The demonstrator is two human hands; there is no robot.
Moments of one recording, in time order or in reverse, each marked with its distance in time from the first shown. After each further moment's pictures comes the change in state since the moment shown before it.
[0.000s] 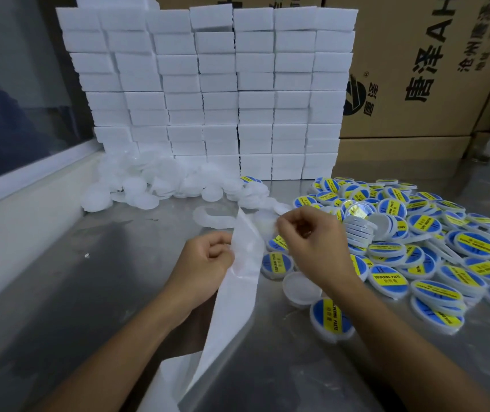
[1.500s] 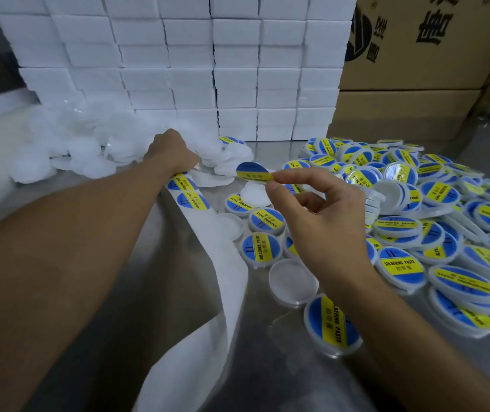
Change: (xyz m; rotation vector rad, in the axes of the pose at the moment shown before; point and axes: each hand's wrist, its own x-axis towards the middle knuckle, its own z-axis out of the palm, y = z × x) left_hand 0.230 -0.023 -0.009 0.882 0.189 -0.175; right_hand 0.004 0.012 0.003 0.336 0.070 0.149
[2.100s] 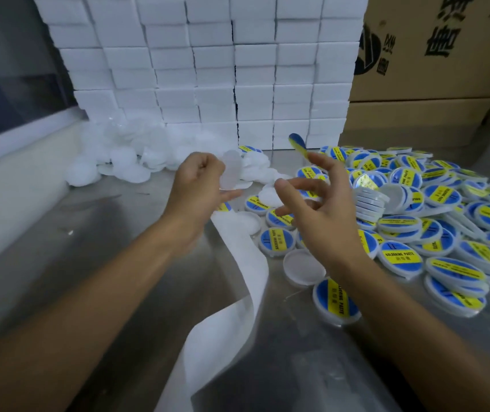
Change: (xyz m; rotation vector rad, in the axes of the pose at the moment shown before) left_hand -0.175 0.010 -0.047 -1.190 -0.015 0.085; right_hand -0.011 -0.011 0.003 0.067 -0.073 0.061
